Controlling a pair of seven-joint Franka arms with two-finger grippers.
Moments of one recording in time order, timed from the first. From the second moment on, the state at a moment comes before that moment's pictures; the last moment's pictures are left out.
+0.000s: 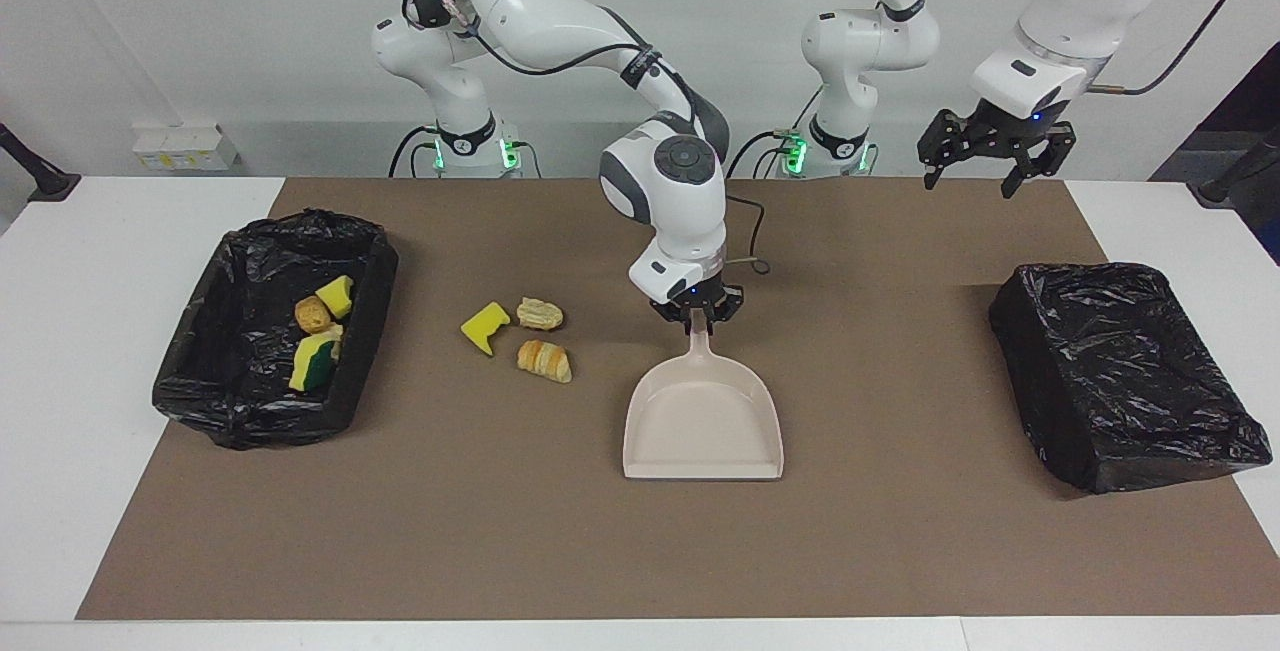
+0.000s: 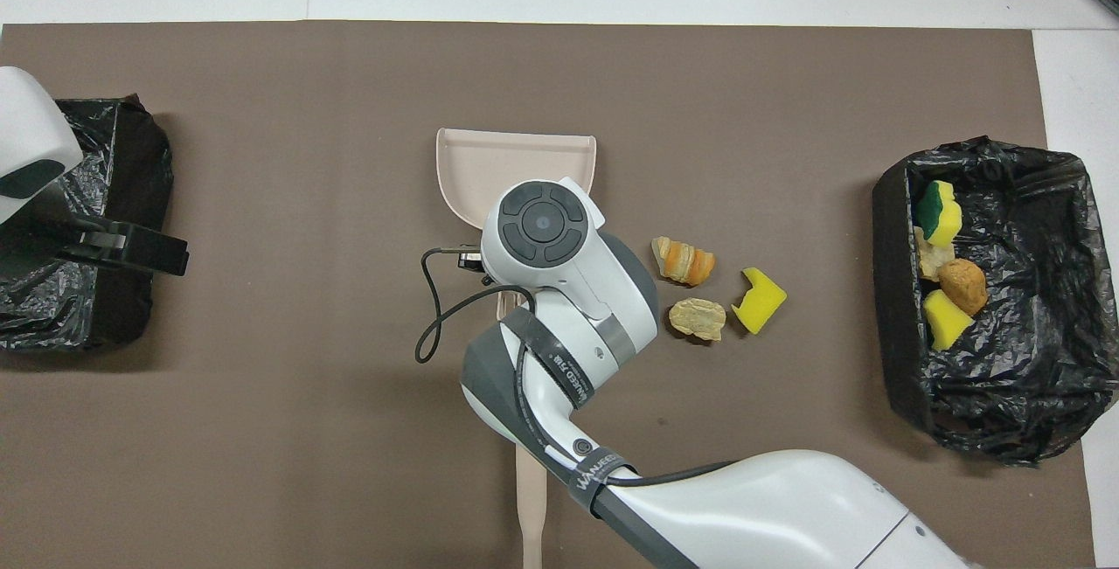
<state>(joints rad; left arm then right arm) -0.07 -0.05 -0.09 -1.59 -0.01 1.52 0.06 0.50 0.54 0.18 -1.54 -0.01 2.18 0.76</state>
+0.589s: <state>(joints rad) -0.08 -0.05 -0.11 -1.61 -0.01 1.55 0.06 0.50 0.51 0.18 -1.54 0.00 2.17 0.75</state>
